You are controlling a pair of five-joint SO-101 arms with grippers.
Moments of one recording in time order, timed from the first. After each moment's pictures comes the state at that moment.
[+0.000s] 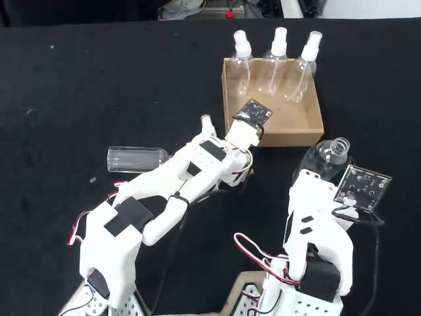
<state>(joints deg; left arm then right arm) 34.7 20.6 12.3 34.6 -2.0 18.7 -103.1 77.2 53.2 -3.6</state>
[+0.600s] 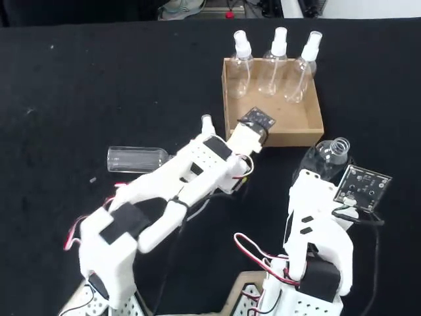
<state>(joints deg) 36.1 16.0 9.5 52.5 -1.8 18.7 -103.1 77.2 53.2 -3.6</state>
